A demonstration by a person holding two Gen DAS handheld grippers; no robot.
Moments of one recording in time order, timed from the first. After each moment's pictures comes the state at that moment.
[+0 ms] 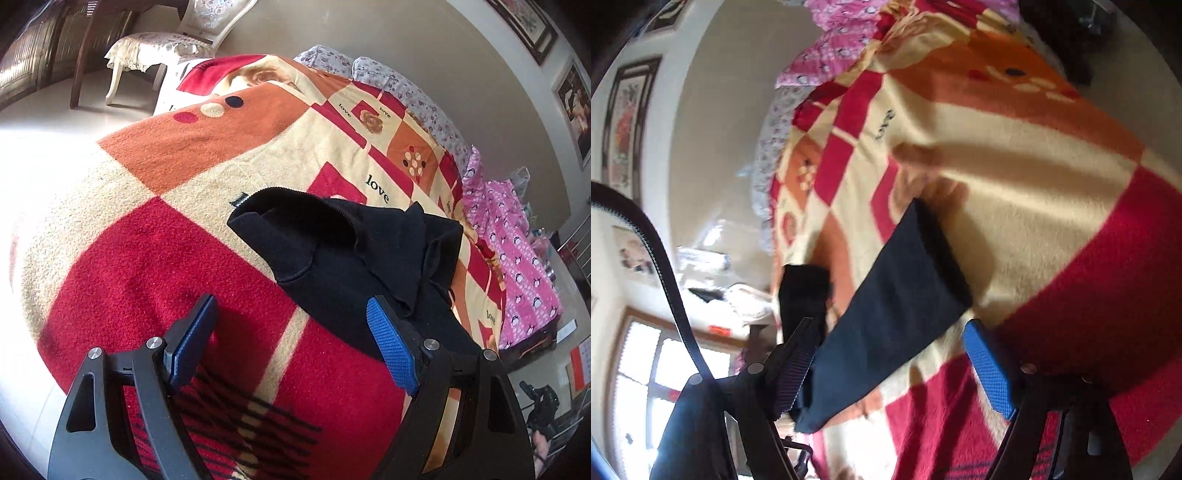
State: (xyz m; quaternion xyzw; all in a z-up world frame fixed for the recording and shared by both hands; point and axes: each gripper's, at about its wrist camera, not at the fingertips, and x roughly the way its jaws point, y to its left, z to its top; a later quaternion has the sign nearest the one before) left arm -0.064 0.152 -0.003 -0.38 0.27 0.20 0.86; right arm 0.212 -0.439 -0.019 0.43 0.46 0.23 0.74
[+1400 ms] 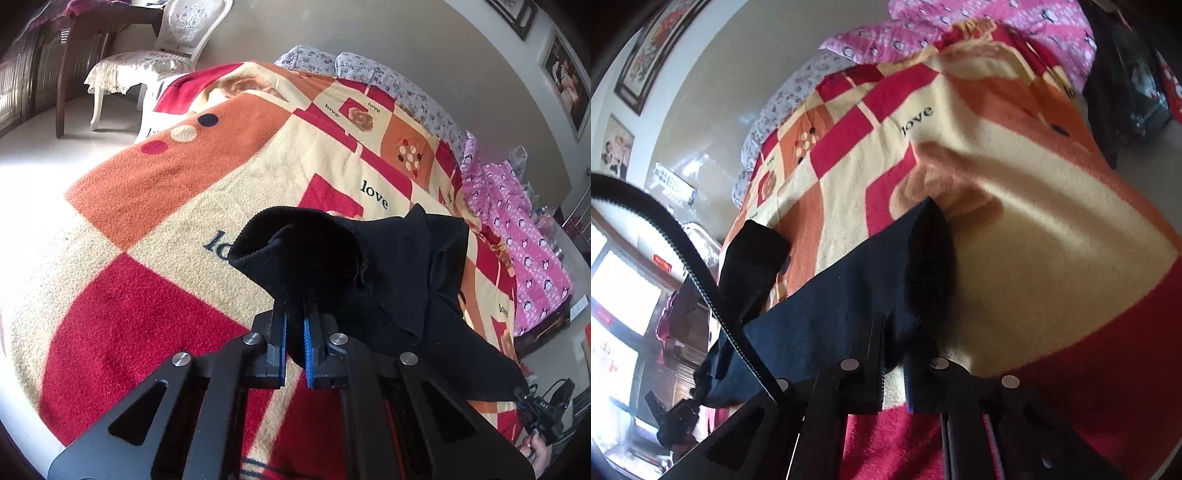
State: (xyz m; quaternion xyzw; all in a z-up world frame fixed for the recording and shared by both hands) left arm -0.031 0.164 0.009 -0.32 0.28 0.20 0.88; right arm 0.214 -0.403 -0.018 0.23 0.43 0.24 0.84
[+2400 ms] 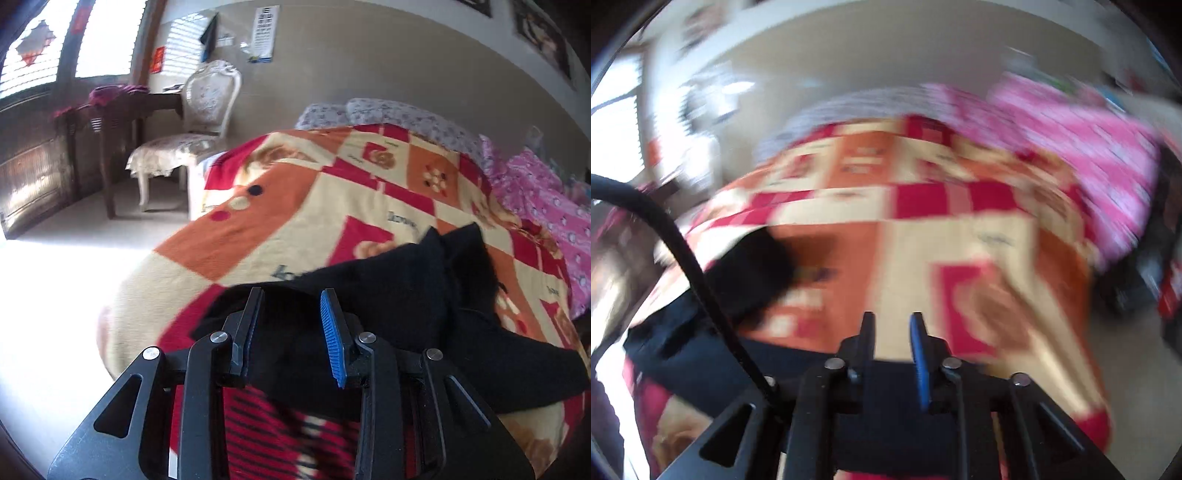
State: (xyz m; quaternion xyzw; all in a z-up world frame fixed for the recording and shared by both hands) left arm -0.071 0.109 0.024 -0.17 0.22 0.30 0.91; right arm 0.155 -0.267 0.086 -0.06 0.29 0.30 0.91
